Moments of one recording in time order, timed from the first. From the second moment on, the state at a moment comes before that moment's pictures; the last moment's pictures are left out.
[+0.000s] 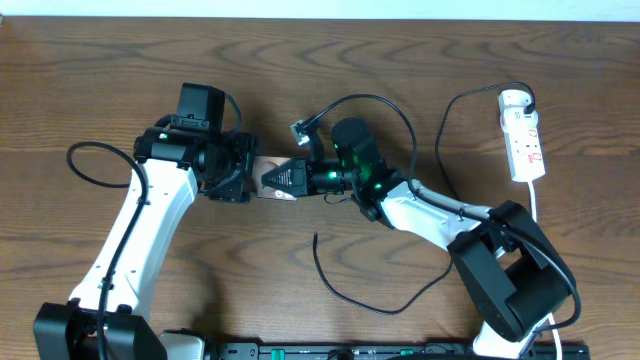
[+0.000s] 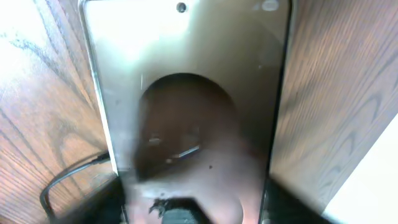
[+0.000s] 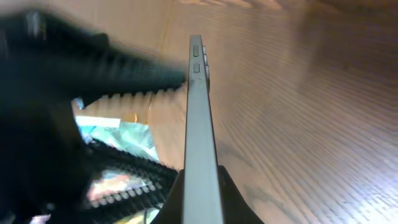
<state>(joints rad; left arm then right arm) -0.15 1.50 1.19 -0.94 0.28 -1.59 0.65 1.88 1.00 0.41 -0.80 0.88</state>
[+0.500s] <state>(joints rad) -0.14 1.50 1.19 -0.80 0.32 -1.43 0.62 1.89 1.00 0.43 -0.78 0.88</state>
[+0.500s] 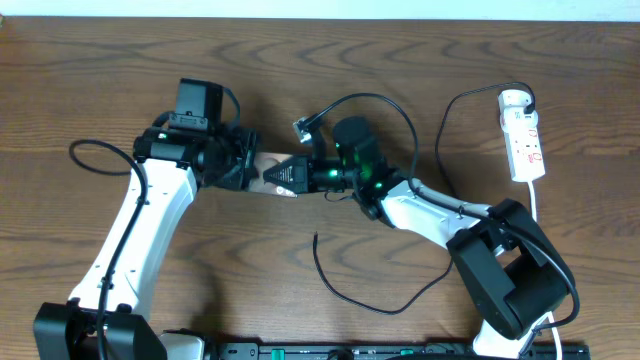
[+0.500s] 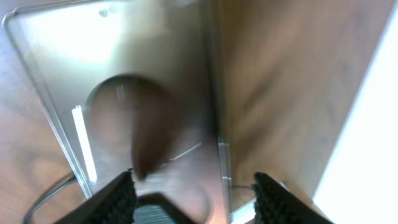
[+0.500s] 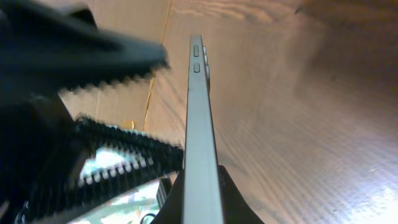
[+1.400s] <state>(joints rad) -0.10 1.50 0.98 0.21 0.65 -1.08 0.27 1.89 1.00 0.98 -0.72 1.62</state>
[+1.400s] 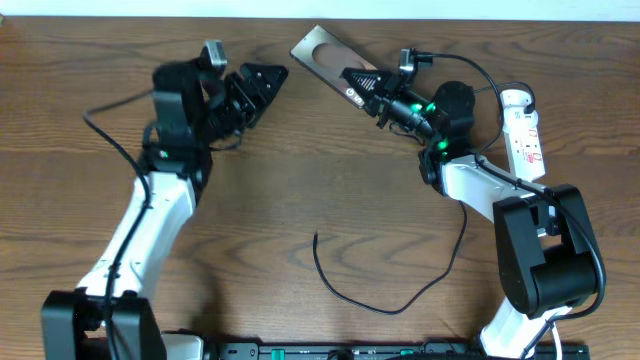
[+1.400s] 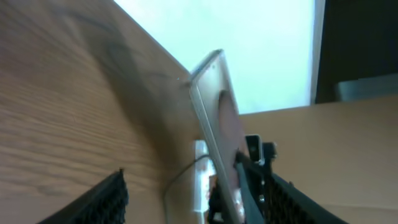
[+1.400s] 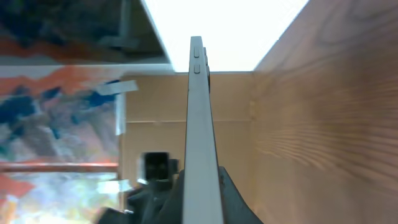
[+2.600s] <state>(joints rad) 0.05 1.50 0.63 0.83 0.52 -1.46 0.47 1.89 1.00 0.88 -0.90 1.51</state>
